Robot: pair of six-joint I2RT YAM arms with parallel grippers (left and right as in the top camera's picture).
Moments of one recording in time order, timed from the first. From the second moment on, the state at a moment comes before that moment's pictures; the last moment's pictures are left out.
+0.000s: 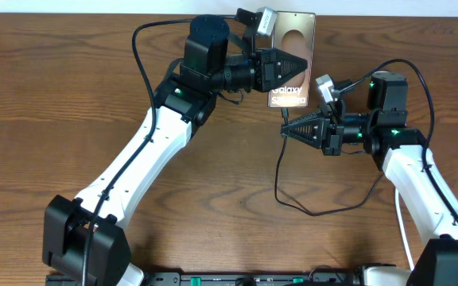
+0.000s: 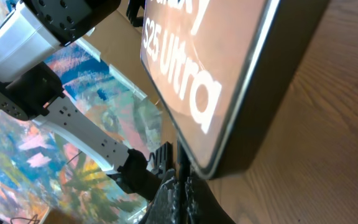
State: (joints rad) left arm -0.48 1.70 1.45 0.04 0.85 -0.74; right arm 0.04 1.47 0.95 -0.23 -1.53 -0.04
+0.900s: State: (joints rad) left arm -0.44 1.70 1.45 0.07 0.83 -0.83; right arm 0.04 1.47 0.95 -0.21 -1.53 -0.04
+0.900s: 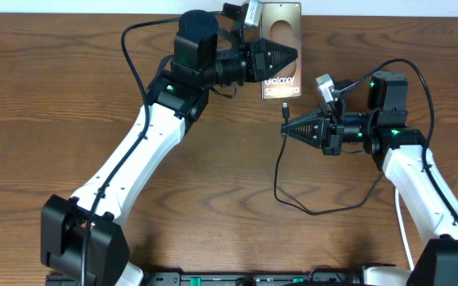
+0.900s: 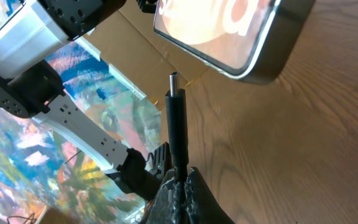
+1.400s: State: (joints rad) left arm -0.47 1.70 1.45 0.05 0.83 -0.85; right arm 0.04 1.47 0.95 -0.19 -1.52 -0.01
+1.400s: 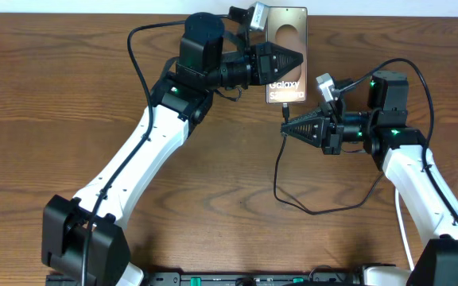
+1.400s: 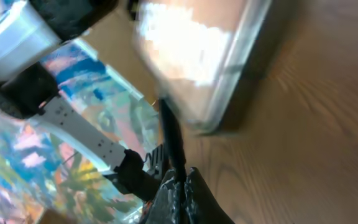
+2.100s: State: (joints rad) left arm -0.24 1.71 1.35 0.12 0.89 -0.82; right arm 0.17 1.48 0.93 0.01 -1.26 0.66
